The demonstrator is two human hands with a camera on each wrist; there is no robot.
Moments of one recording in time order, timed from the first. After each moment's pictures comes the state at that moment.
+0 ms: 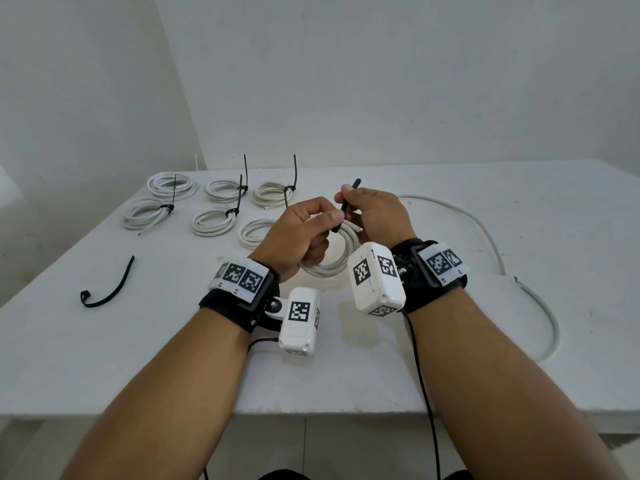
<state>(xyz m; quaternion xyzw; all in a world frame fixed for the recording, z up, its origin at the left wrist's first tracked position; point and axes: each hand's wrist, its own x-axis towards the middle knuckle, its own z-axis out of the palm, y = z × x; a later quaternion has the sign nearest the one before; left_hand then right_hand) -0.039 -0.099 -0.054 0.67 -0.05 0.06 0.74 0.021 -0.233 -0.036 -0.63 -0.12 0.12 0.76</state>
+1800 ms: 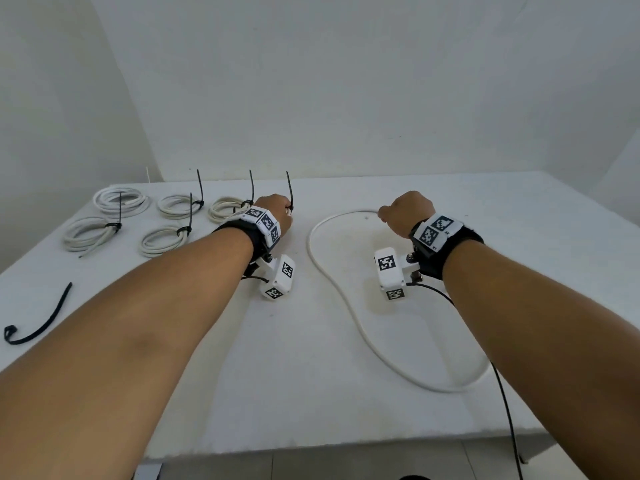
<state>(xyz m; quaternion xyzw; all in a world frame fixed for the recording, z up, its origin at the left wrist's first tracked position) 0.120 -0.064 -0.061 0.98 0.12 0.07 0.12 0.151 -0.323 -0.029 -0.95 -0.04 0.01 0.30</state>
